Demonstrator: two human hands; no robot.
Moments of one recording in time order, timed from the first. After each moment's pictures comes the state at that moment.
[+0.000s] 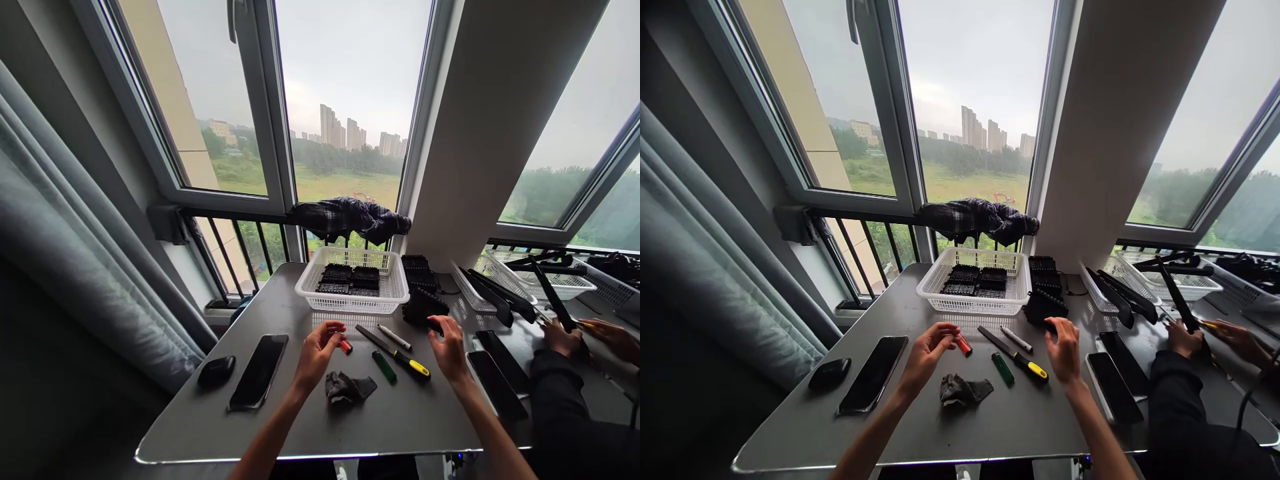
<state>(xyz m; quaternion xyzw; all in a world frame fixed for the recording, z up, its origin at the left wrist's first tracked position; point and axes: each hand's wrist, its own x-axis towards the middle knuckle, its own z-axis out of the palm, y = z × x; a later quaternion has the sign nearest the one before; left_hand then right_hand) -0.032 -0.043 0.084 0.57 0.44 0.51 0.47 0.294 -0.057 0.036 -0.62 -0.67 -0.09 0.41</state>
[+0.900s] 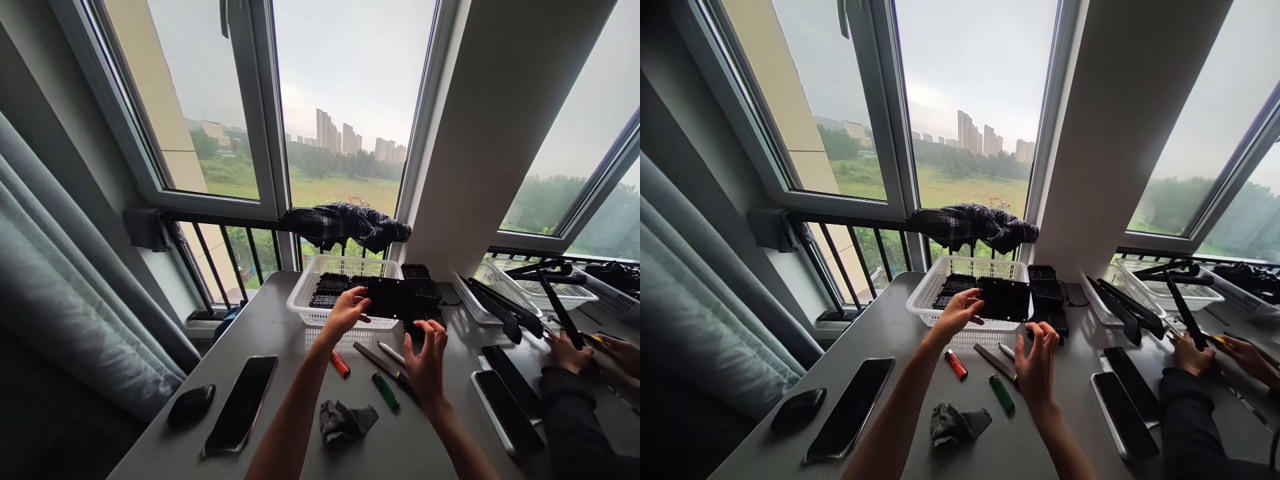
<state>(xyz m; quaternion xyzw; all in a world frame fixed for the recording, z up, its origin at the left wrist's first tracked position) 0.021 0.070 0.130 0.55 0.36 0.47 0.60 0.200 -0.038 0.061 -0.60 -0.60 -0.14 0.51</state>
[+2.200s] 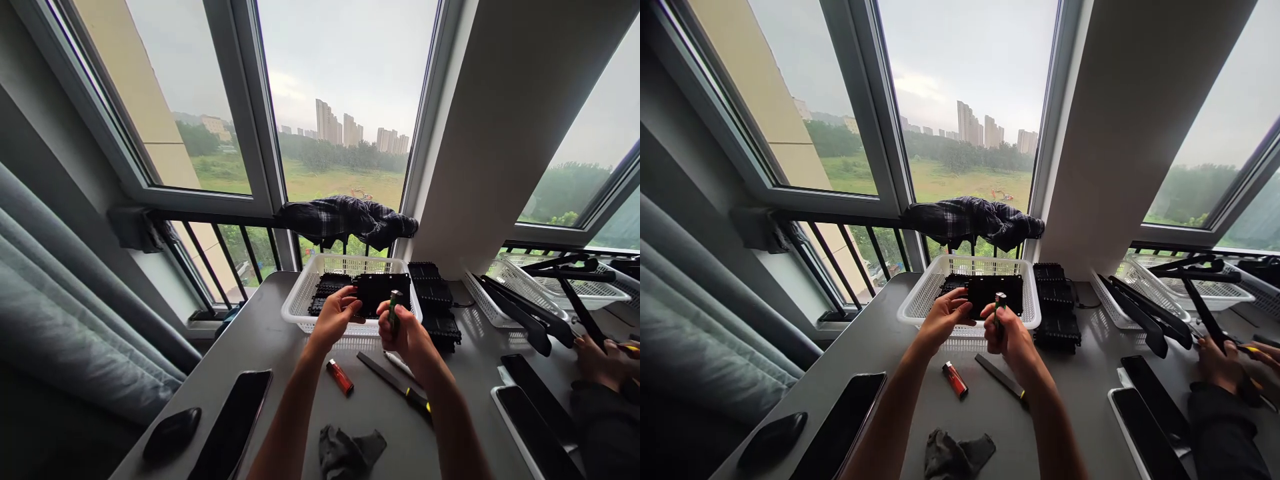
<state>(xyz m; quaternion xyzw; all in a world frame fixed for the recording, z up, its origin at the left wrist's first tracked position) 0.001 0.093 0.125 0.53 0.38 0.50 0.57 0.158 0.019 0.145 -0.31 -0.40 0.67 0.55</state>
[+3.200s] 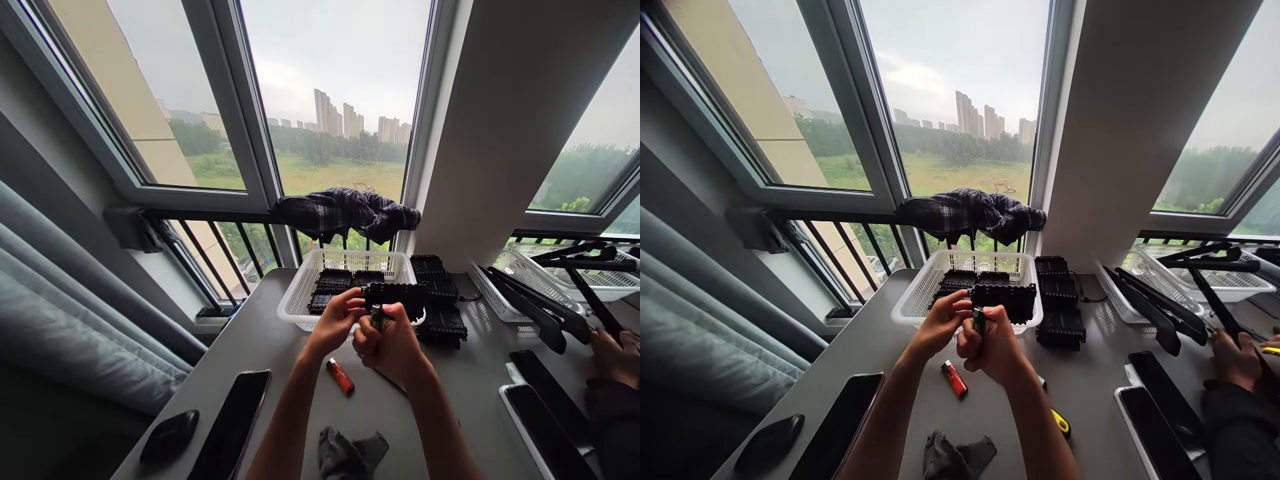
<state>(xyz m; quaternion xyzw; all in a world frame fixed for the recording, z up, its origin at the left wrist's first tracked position) 0.007 0.094 0.121 0.60 0.30 0.46 0.58 0.147 0.042 0.130 -0.15 -0.33 0.84 0.40</state>
